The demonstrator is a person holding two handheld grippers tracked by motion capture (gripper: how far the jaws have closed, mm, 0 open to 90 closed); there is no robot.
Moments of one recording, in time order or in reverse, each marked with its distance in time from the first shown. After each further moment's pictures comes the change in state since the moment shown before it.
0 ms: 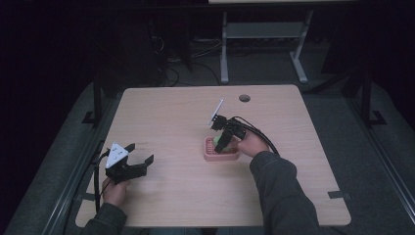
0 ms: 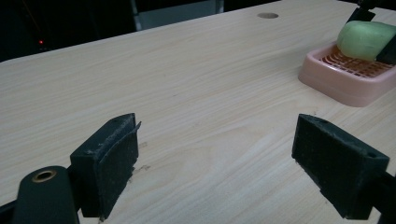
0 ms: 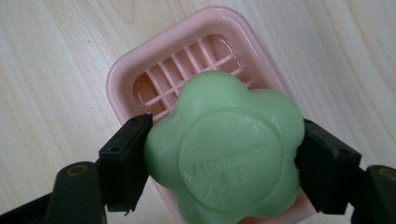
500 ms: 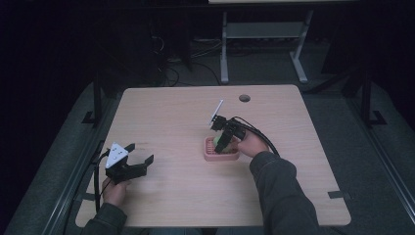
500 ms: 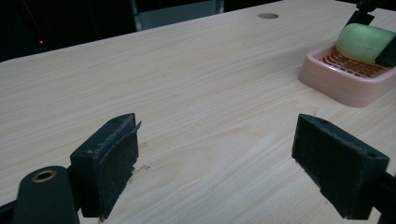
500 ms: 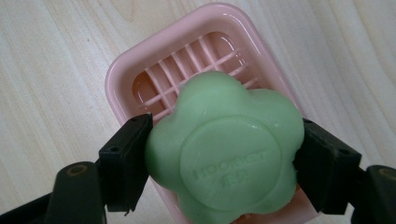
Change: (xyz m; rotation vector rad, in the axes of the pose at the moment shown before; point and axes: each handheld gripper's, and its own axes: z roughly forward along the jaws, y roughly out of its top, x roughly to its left) left arm 0.000 0.000 0.000 -0.002 0.000 -0.002; right arm 0.000 0.000 0.002 0.006 0.004 0.004
